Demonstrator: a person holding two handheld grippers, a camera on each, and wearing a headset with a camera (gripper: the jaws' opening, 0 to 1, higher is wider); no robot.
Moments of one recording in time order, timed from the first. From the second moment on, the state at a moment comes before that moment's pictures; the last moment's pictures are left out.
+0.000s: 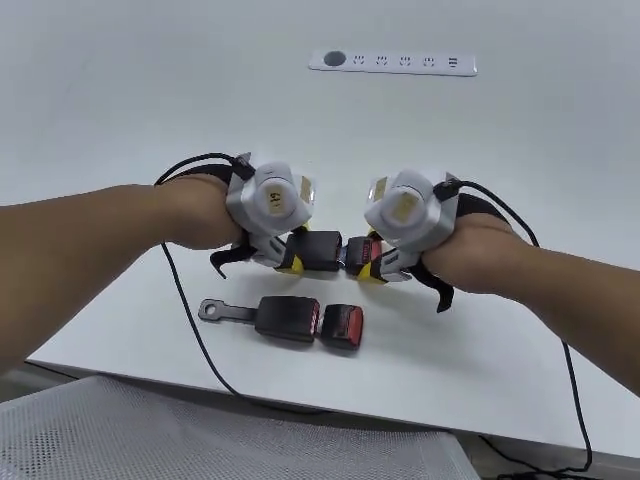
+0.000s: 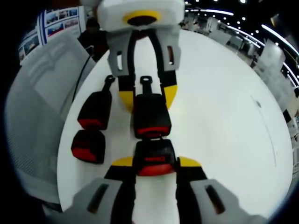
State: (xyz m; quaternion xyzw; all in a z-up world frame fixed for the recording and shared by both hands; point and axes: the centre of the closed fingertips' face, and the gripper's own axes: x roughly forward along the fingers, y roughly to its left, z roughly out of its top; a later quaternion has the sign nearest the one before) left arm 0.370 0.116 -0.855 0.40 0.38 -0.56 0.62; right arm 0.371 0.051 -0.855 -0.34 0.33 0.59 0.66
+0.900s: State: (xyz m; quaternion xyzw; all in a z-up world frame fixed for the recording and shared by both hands) left arm 0.367 0.115 -0.855 0.39 0.39 -0.56 0.62; right arm 0.368 0.047 -0.853 -0.34 0.32 0.59 0.66
